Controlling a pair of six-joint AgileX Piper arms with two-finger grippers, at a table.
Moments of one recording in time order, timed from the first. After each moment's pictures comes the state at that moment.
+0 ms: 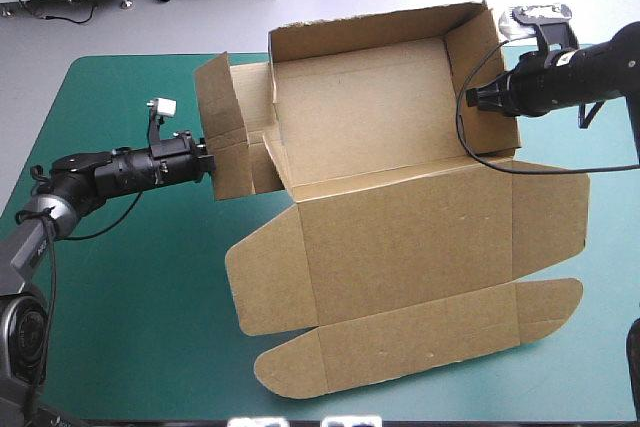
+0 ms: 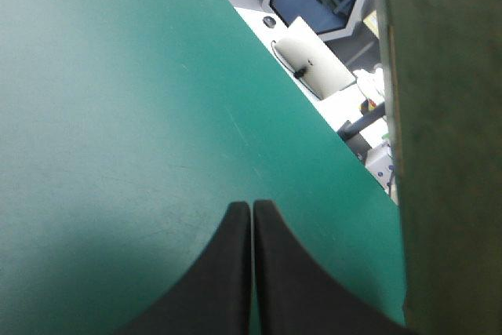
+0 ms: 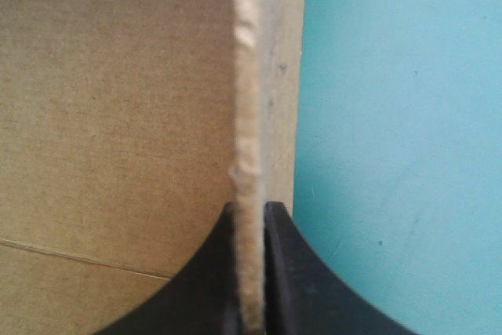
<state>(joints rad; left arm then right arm) 0.09 1.62 -1.04 -1.56 1.18 1.24 0.00 1.55 -1.80 0.45 1.24 -0.29</state>
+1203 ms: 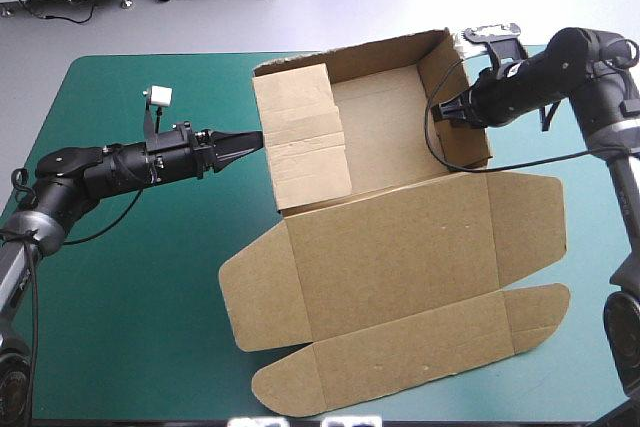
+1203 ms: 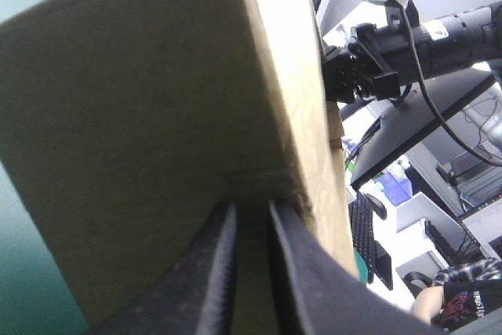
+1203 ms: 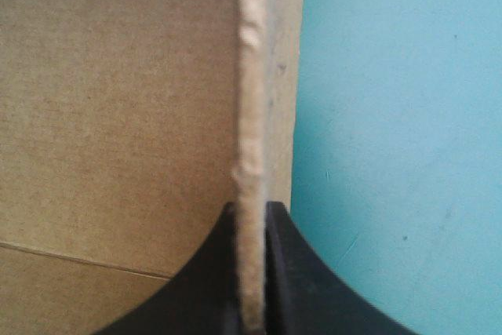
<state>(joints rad) 0.04 1.45 -1.05 -1.57 1.18 1.04 0.13 1.66 -1.80 0.34 1.23 -0.23</state>
